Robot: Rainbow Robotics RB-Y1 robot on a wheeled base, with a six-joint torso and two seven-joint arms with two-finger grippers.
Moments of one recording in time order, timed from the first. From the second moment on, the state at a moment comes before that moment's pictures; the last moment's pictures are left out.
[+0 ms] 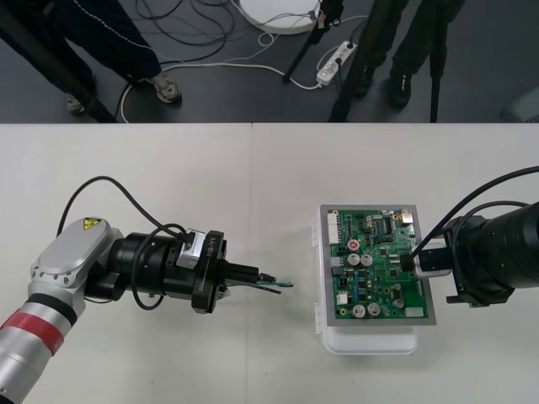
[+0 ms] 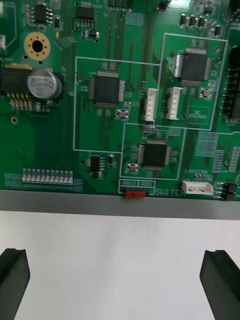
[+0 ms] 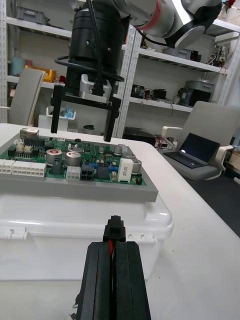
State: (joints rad) right arm -0.18 -1.10 0.35 -2.22 2.21 -1.37 -0.69; left arm -0.34 0.39 -0.28 -1.13 -1.09 -1.51 -0.36
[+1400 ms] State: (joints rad) right arm -0.24 -1.10 0.42 -2.12 2.24 -1.36 -0.69; left arm -0.35 0.26 -0.28 -1.07 -1.16 -1.38 -0.46
